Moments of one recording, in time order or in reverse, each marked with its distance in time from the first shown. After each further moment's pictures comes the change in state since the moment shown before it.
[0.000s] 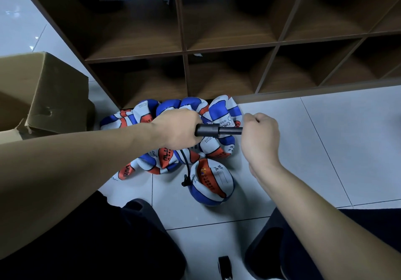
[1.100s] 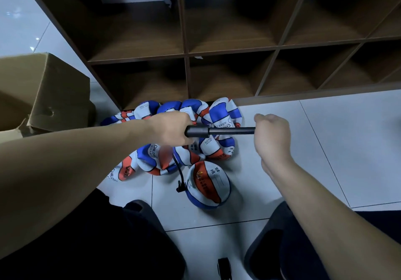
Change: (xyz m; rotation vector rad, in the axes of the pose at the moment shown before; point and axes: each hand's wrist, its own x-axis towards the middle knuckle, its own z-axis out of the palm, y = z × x) left_hand 0.006 -0.032 0.003 -0.083 -0.124 -0.012; right_hand 0.017 0.001 -0.016 0.023 -0.024 0.057
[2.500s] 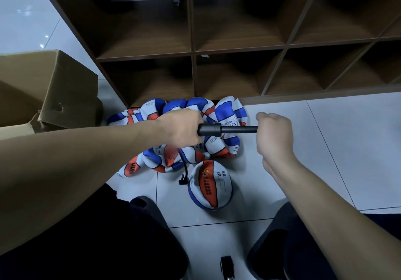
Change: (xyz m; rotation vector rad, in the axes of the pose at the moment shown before) left_hand -0.008 0.016 0.001 0.003 0.054 -0.054; right_hand 0.003 0.003 0.009 0.048 -0.030 0.024
